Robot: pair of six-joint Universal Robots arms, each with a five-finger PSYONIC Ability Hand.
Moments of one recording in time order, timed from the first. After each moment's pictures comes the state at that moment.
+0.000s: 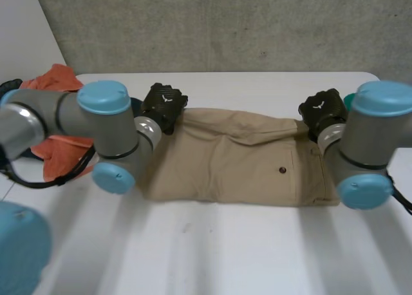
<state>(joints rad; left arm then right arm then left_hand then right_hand) 4.21 -2.48 -0.87 3.25 -1.51 3.69 1.93 -0.91 1.25 -0.19 1.67 2.40 1.16 1.20 1.19 1.20 0.97 1.10 1.16 1.19 1.20 0.99</state>
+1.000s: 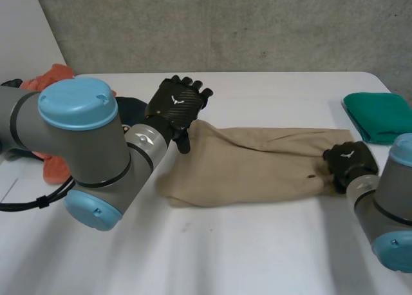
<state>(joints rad) 4.10 -2.08 -1.29 3.29 -1.51 3.58 1.80 -1.12 1.77 -0.32 1.63 2.55 0.19 0.21 0.21 0.20 0.05 1.06 1.15 1.15 1.19 0.96</state>
